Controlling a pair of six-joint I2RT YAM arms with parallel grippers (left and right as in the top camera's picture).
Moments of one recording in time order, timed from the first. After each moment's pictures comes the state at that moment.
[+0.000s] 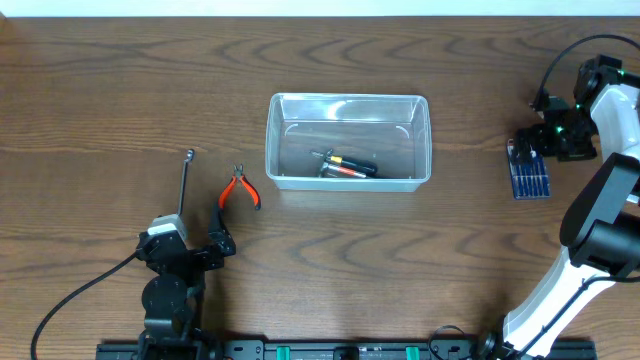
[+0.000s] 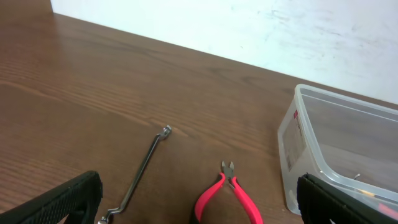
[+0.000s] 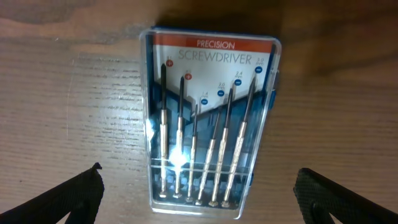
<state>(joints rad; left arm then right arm) -0.08 0.01 0.10 -0.32 -0.16 -0.25 -0.35 2.13 1.69 -1.15 -0.05 -0.42</state>
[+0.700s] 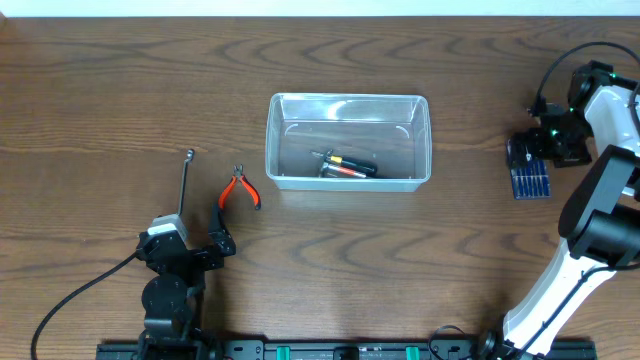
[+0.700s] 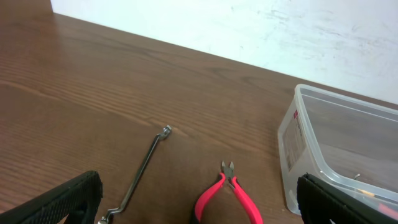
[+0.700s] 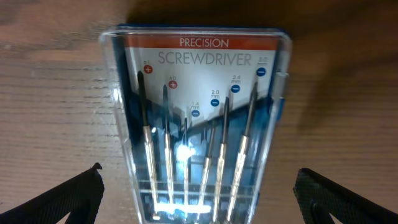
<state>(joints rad) -0.08 0.01 0.10 -0.32 -0.16 -0.25 -0.35 2.19 1.69 -1.14 -0.03 -0.37</state>
